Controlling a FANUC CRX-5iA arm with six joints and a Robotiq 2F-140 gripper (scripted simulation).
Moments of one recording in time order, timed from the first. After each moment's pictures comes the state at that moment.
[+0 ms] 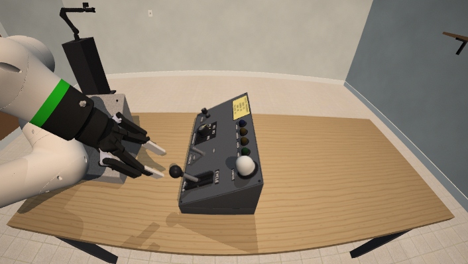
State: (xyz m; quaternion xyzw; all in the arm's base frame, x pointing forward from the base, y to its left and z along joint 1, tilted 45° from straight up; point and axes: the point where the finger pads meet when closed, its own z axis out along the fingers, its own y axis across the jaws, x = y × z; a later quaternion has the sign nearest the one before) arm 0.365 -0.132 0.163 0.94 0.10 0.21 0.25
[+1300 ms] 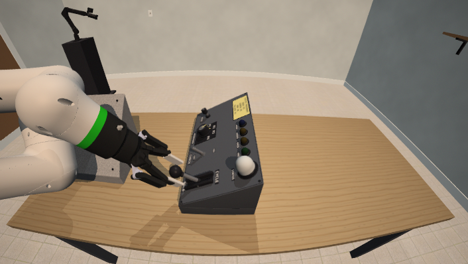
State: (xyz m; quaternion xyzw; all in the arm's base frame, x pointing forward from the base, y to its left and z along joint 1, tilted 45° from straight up) arm 0.402 -0.168 0.096 0.94 0.10 0.21 0.24
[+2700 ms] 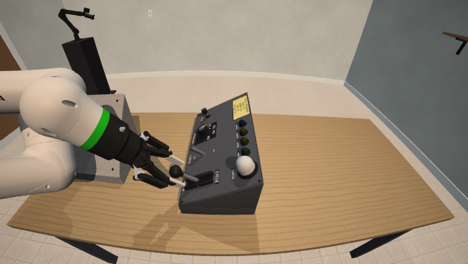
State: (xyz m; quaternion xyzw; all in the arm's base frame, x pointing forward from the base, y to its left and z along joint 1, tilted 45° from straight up) arm 0.405 -0.171 0.091 0.94 0.10 0.21 0.25
